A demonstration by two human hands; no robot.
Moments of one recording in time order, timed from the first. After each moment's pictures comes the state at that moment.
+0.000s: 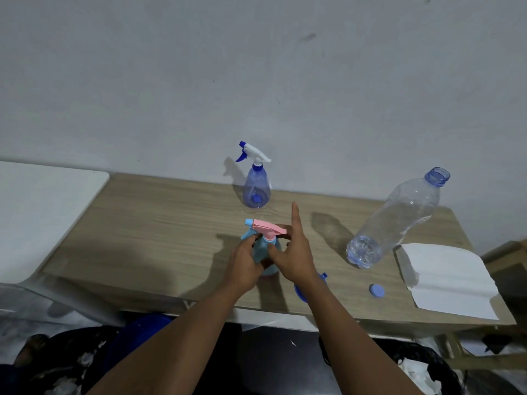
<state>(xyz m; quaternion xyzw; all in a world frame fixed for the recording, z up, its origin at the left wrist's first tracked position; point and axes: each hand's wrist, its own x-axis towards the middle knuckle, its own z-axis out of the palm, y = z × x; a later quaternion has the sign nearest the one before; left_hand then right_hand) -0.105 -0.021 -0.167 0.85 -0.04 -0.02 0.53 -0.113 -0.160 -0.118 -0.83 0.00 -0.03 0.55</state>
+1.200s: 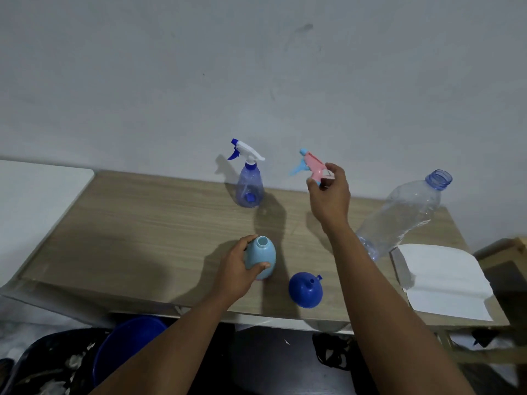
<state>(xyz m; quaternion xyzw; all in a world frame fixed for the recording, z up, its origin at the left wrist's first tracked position) -0.105 -0.018 -0.180 0.82 -0.03 -0.01 0.57 -0.020 -0.221 -0.053 -0.79 0.16 -0.19 0.55</state>
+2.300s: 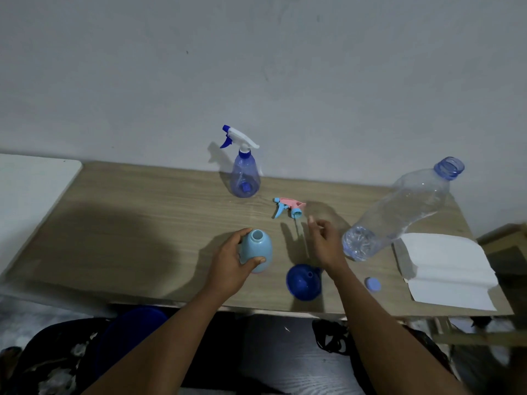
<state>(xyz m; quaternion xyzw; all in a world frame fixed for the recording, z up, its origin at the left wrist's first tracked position) -0.102 -0.018 -0.181 0.80 0.00 -0.03 0.60 -0.075 -0.255 -0.170 -0.81 0.22 0.02 0.55</state>
